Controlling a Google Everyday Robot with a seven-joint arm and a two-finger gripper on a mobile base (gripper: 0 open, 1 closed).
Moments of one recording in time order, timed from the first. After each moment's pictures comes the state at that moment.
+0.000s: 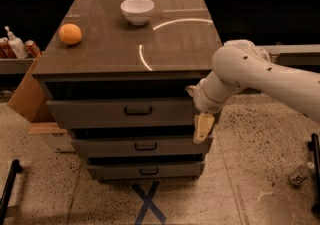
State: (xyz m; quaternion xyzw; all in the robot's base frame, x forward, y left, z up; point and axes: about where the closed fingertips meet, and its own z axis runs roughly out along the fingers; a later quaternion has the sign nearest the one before) arm 0.572 -0.116 0.681 -0.72 0.66 0.04 0.19
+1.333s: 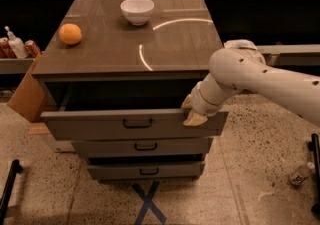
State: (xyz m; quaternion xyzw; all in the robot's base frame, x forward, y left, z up) arm 0.569 -0.101 0.670 -0.74 0.65 0.05 0.19
